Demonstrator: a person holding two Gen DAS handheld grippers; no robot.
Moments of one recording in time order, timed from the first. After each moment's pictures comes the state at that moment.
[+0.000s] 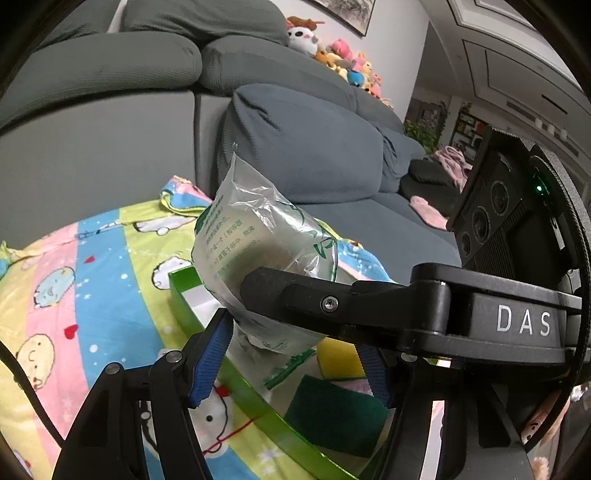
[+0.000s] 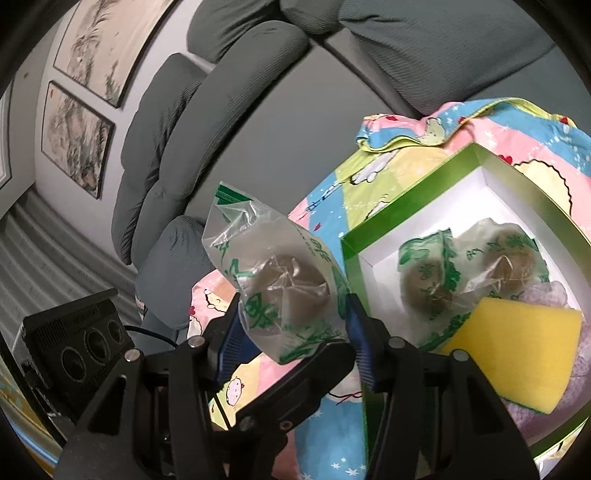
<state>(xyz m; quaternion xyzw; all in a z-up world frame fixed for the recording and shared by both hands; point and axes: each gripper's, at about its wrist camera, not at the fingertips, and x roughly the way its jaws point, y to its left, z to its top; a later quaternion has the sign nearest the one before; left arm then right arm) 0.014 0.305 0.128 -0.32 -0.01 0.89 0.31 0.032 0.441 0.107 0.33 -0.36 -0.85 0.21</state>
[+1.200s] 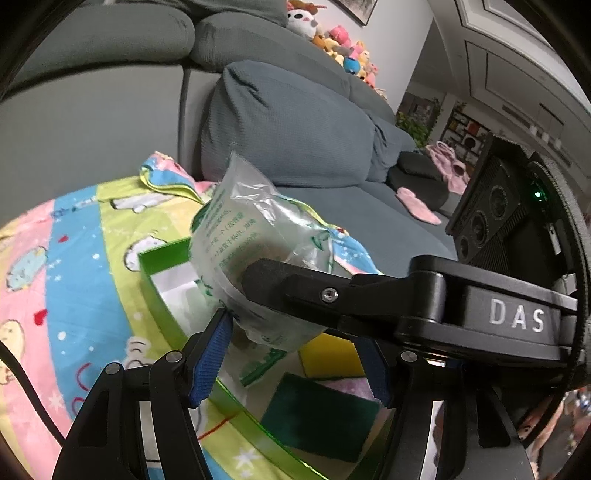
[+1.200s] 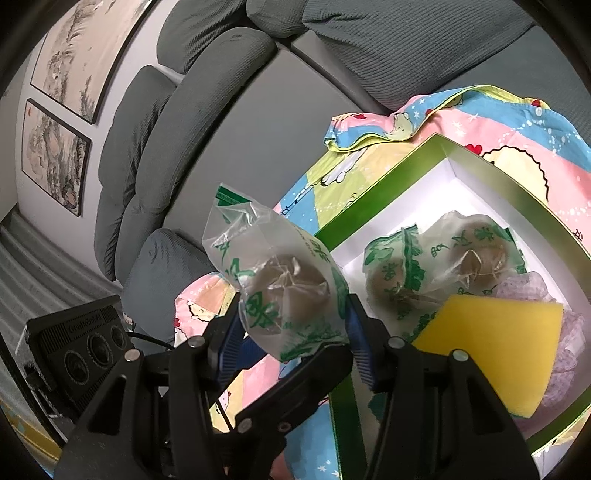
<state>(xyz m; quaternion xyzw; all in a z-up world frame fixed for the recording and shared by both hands) 0.002 0.313 0.112 -0.36 -0.04 0.87 0.34 0.029 0.458 0.097 0.35 -0.37 -0.84 0.17</state>
